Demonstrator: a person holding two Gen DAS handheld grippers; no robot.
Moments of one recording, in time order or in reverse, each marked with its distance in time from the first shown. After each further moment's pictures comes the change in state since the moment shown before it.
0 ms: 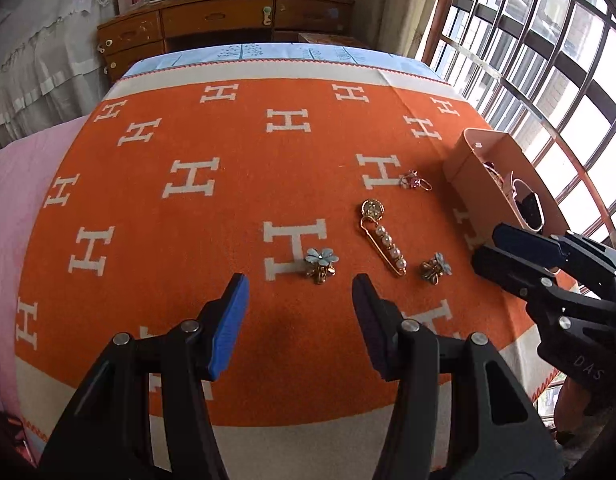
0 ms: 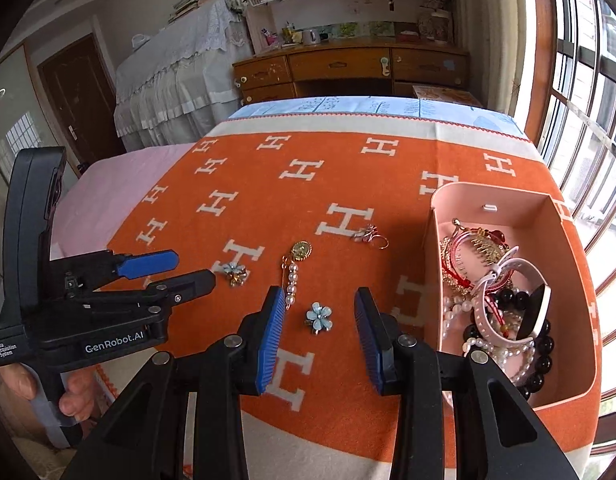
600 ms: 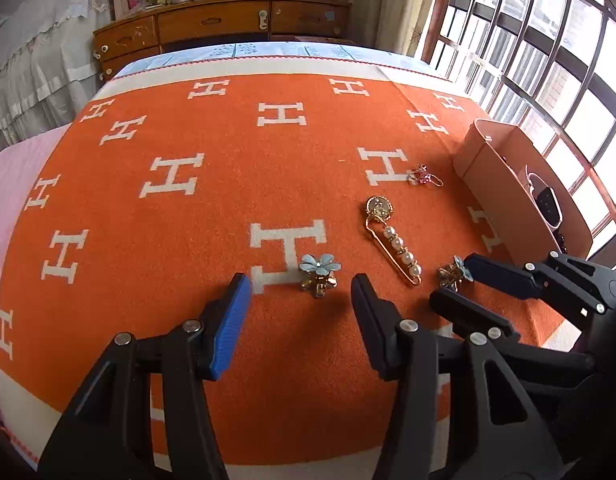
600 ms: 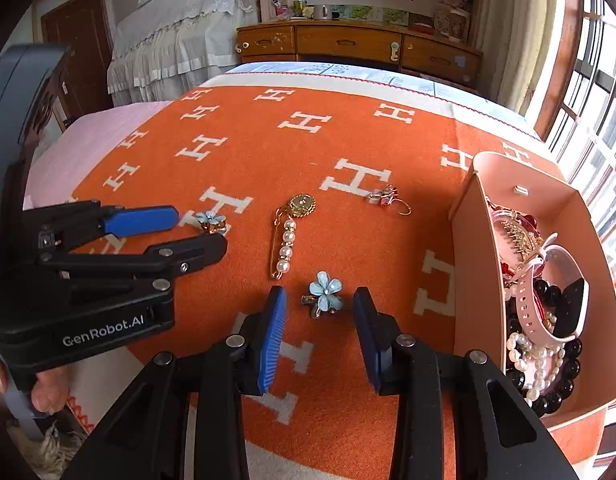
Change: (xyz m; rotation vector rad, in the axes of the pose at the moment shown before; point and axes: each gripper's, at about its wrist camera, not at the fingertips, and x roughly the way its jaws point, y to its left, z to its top) left arm 0.032 -0.002 -0.002 0.007 -0.043 0.001; right arm 0.062 0.016 -0.022 -0.128 0.065 -0.095
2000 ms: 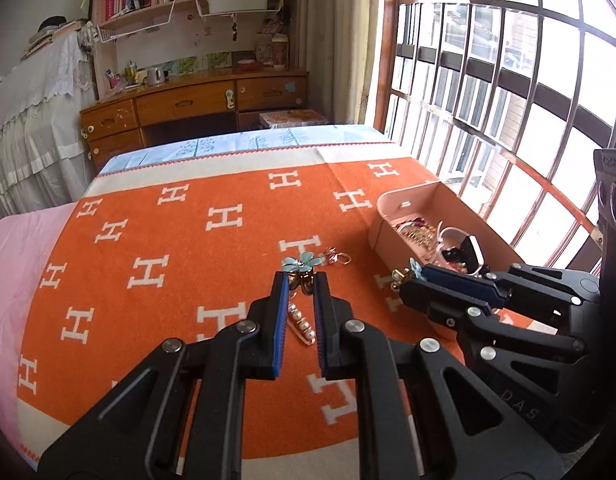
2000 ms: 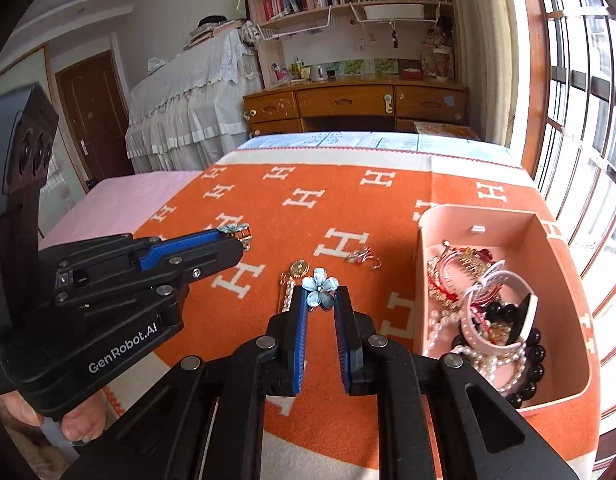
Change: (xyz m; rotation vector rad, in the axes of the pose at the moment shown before) left arm -0.083 -0.075 0.016 0.135 -0.262 -0.048; right arm -0.084 -0.040 -0.005 0.123 -0.249 0.099
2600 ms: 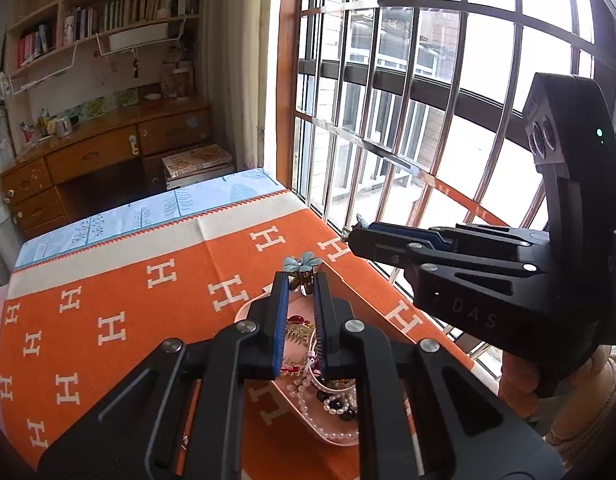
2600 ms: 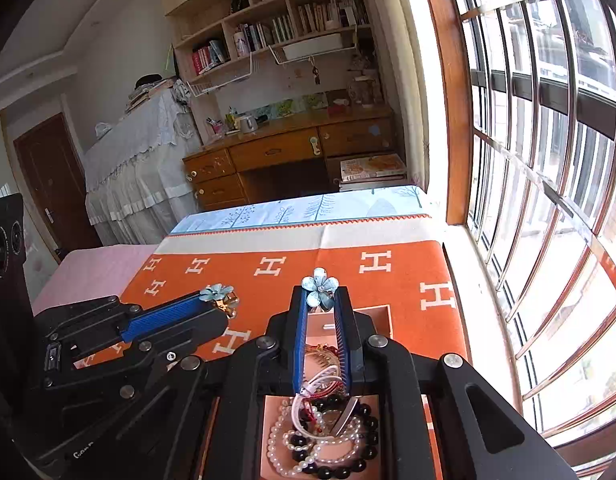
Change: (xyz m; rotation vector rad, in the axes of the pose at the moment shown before) left arm 0.039 -0.114 0.109 0.159 -0.012 -0.251; right arm -0.072 -0.152 0.096 0.182 -0.085 -0.126
